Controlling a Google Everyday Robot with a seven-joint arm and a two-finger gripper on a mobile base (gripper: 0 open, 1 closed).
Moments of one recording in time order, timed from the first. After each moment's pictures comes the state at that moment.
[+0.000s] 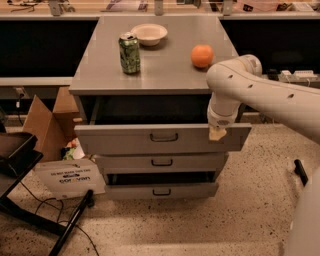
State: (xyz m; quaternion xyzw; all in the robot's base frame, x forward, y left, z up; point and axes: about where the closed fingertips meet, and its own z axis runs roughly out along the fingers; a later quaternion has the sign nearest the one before) arm 0.619 -0.192 0.668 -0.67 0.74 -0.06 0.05
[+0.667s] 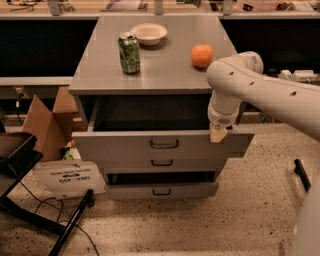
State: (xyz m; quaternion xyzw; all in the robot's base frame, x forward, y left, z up) arm 0.613 -0.195 0.683 -0.67 0.74 -0.06 0.04
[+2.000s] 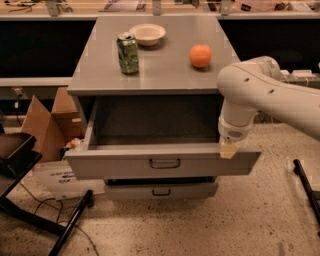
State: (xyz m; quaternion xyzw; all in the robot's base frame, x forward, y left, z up) arm 0.542 -0.211 0.694 -0.61 0.79 -0.03 0.01
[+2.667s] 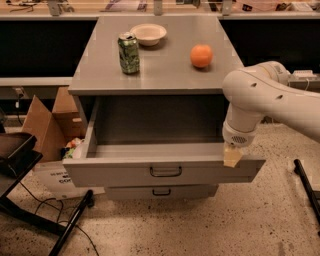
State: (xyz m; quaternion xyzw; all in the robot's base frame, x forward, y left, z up) arm 0.519 -0.220 0.693 -0.59 0.80 -0.03 0.00
